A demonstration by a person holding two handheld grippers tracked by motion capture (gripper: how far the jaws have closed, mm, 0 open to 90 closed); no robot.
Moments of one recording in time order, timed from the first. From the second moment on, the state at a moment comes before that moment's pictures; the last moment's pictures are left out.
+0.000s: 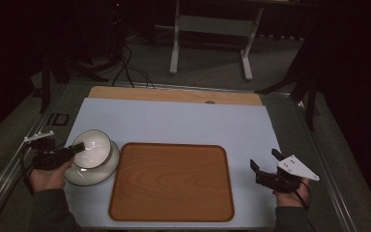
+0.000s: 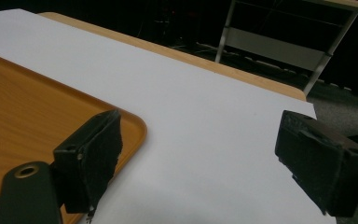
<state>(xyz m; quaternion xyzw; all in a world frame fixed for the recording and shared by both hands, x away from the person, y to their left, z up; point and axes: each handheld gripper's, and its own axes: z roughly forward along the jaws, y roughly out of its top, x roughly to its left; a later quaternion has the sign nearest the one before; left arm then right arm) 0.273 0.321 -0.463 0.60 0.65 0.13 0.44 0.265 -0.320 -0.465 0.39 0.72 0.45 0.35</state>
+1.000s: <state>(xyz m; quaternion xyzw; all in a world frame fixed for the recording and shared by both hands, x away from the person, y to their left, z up) 0.285 0.285 -0.465 0.63 0.62 0.12 0.45 0.265 -0.320 -0.464 0.39 0.72 0.46 0.35</state>
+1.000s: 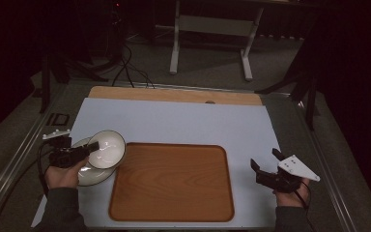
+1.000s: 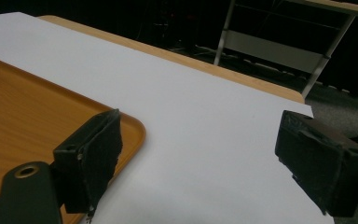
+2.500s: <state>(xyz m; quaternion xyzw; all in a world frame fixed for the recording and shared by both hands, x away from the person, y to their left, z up) 0.295 0.211 -0.464 0.69 0.56 0.11 0.44 0.265 -0.320 -0.464 0.39 0.72 0.46 0.35</state>
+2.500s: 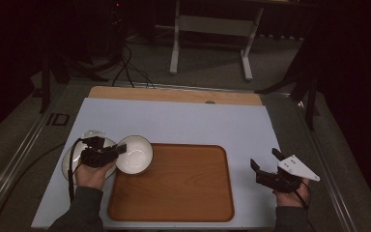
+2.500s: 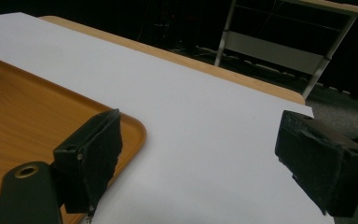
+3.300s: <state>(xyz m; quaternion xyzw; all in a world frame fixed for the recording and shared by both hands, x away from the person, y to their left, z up) 0.301 0.173 -0.475 0.72 0.54 0.09 0.42 0.265 -0.320 -0.464 0.39 0.72 0.46 0.35</state>
